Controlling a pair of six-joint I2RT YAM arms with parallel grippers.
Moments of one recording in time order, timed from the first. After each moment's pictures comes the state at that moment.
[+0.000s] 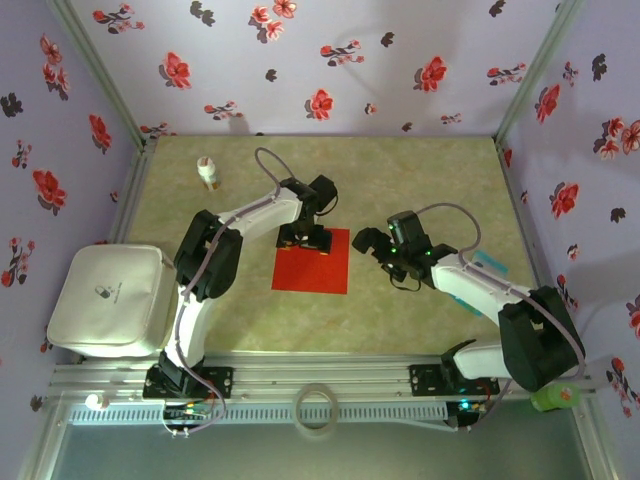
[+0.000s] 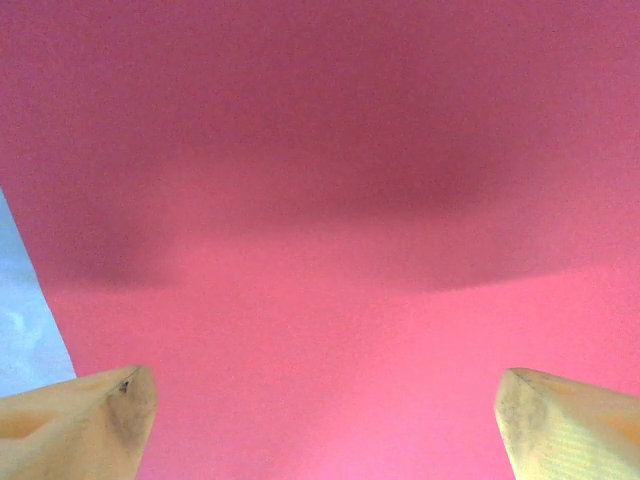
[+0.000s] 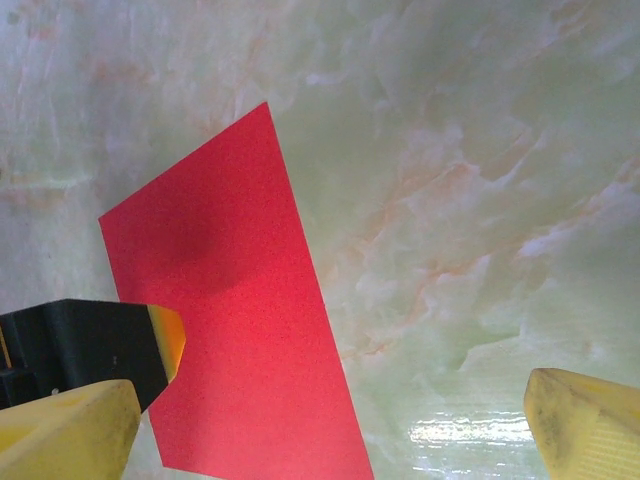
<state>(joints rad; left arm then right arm) -0.73 2.14 1.73 -1.07 -0.03 -0.54 0.49 1.32 0.68 -0.23 -0.17 1.02</state>
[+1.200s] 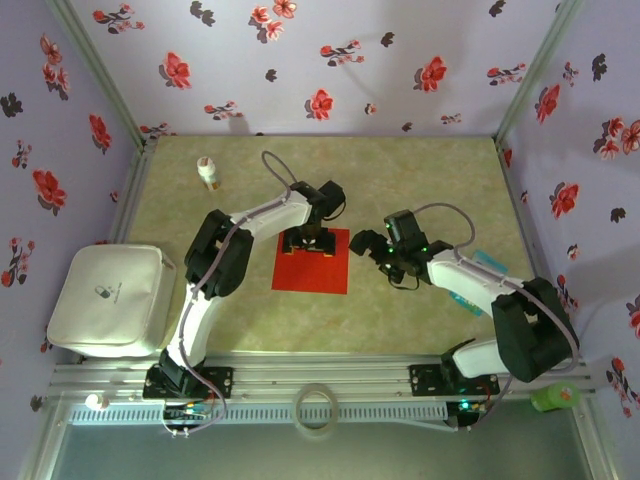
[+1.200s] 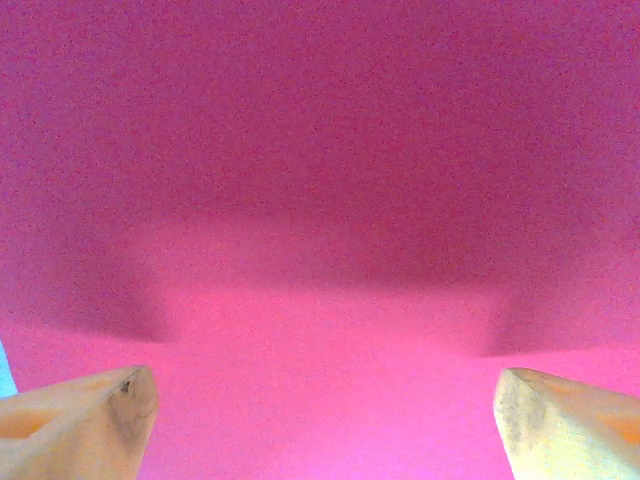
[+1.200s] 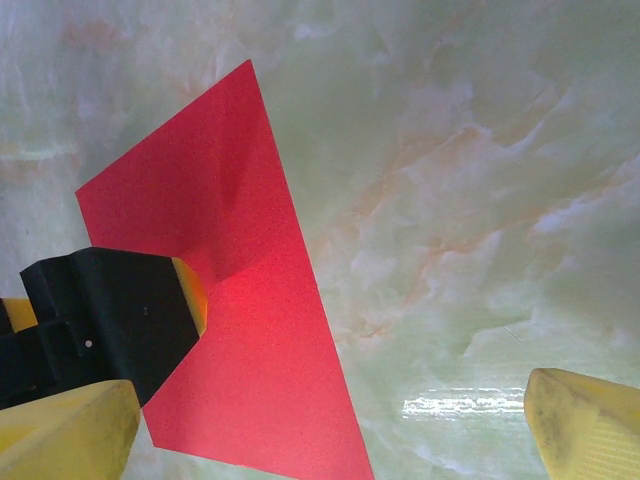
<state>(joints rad) -0.76 2.21 1.77 -1.09 -0.07 -0.68 0.49 1.38 0.71 -0.26 -0.22 1.01</state>
